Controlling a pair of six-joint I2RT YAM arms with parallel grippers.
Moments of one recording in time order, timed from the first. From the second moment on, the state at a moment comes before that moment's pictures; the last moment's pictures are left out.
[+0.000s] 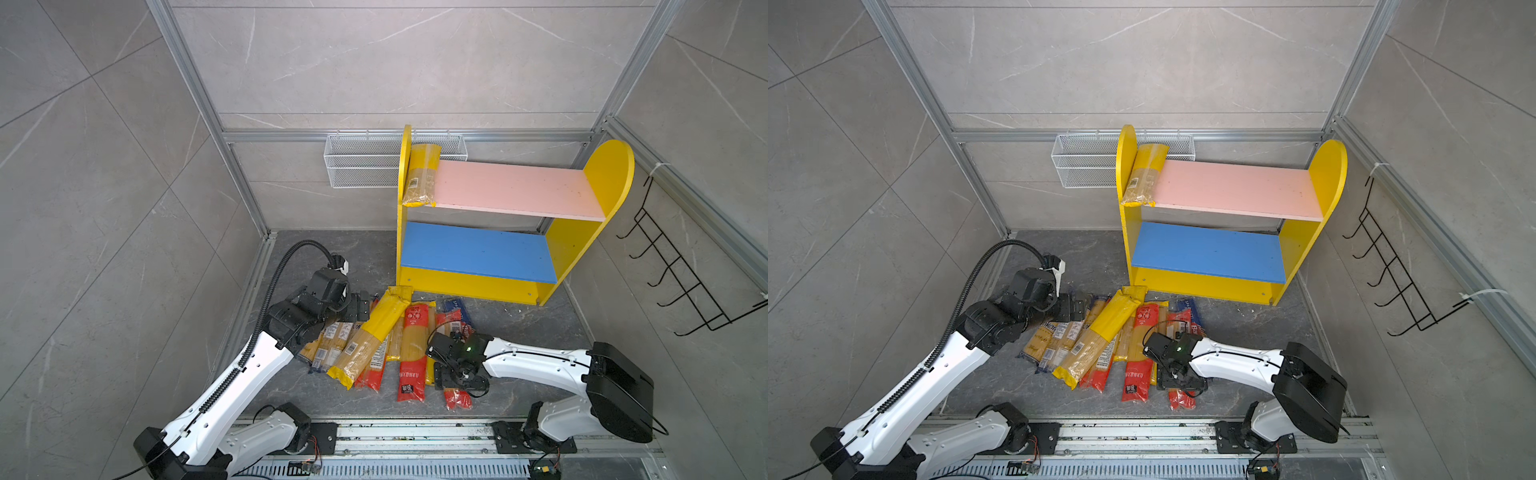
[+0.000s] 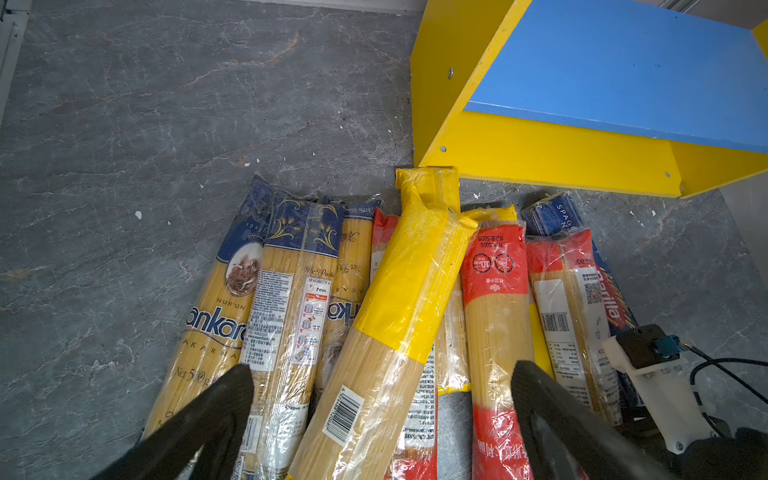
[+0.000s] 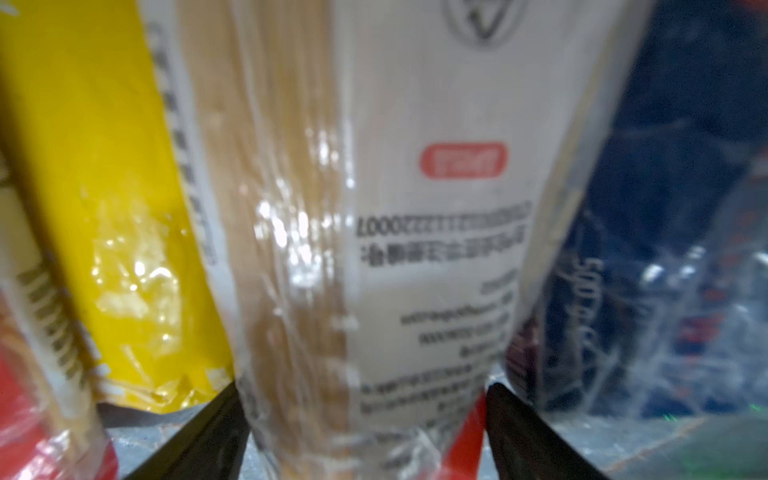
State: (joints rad) left arm -0.62 1.05 1.15 -0.87 -0.17 -0.41; right arm 1.00 1.46 0.80 -0.85 0.06 1.01
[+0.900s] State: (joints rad) left arm -0.62 1.04 1.16 -0.87 -0.14 -0.37; right arm 1.01 1.22 0.87 -1.01 0.00 1.03
